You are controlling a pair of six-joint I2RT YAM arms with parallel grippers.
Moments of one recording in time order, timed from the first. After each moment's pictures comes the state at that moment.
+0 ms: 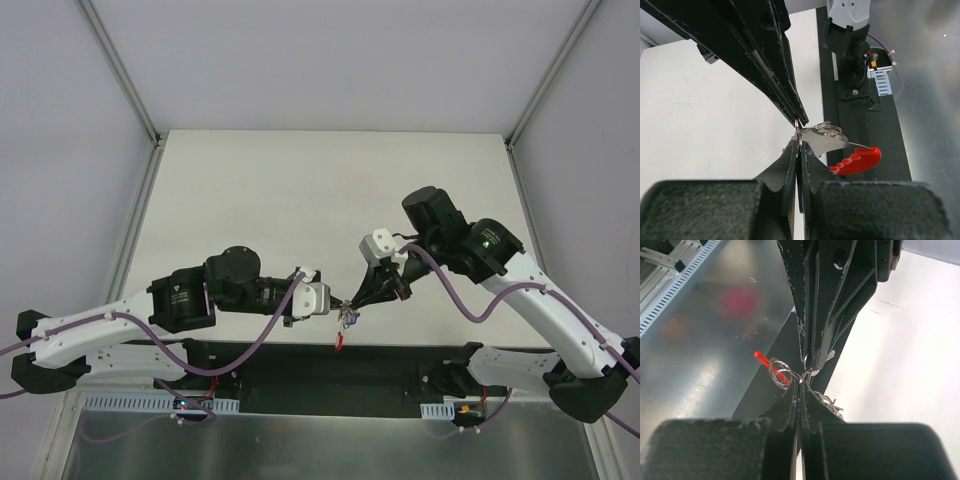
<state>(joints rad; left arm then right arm) -1.28 0.89 1.03 -0.40 0.23 0.30 0.80 1.13 1.32 -1.03 -1.10 -0.75</state>
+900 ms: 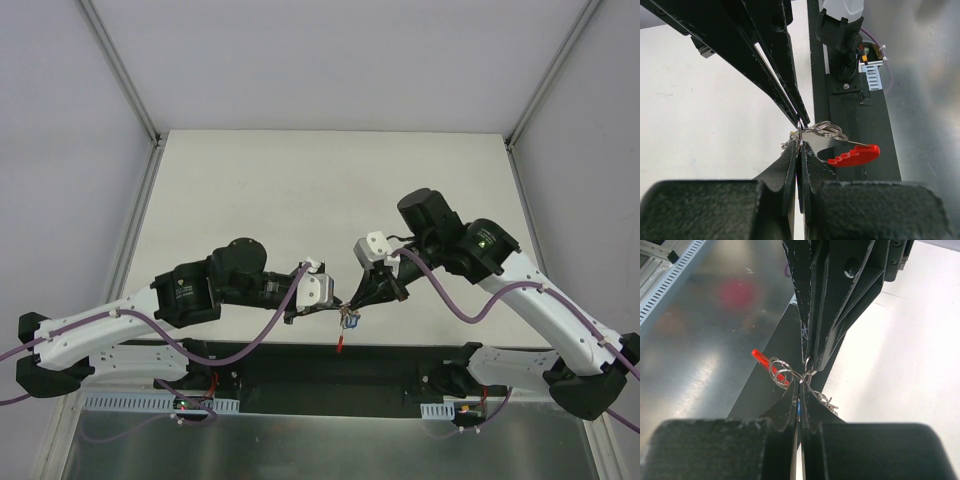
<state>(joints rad) -1.22 0.93 1.06 -0.44 0.32 0.26 0.83 1.14 1.32 -1.04 -1.05 -0.75</state>
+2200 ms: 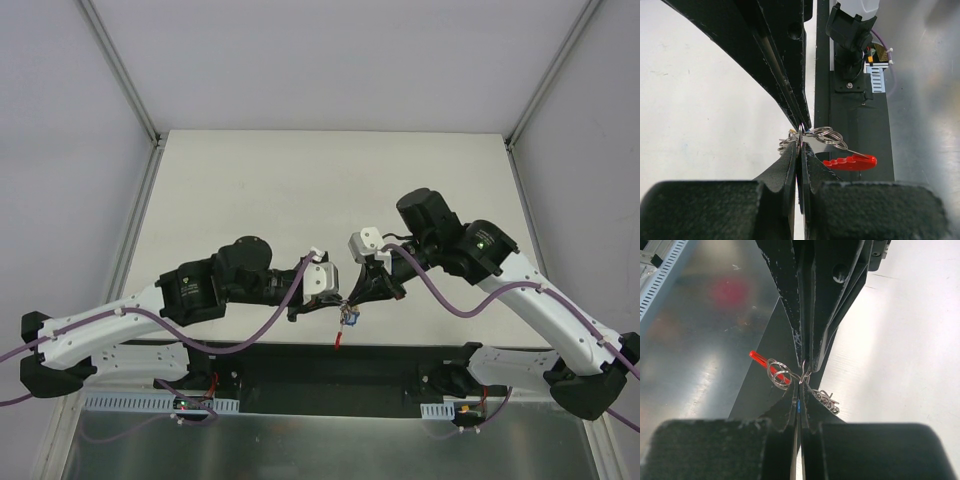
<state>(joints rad) -1.20 0.95 1.06 -0.44 0.28 0.18 0.84 1.14 1.31 -0.99 -0.97 -0.64</state>
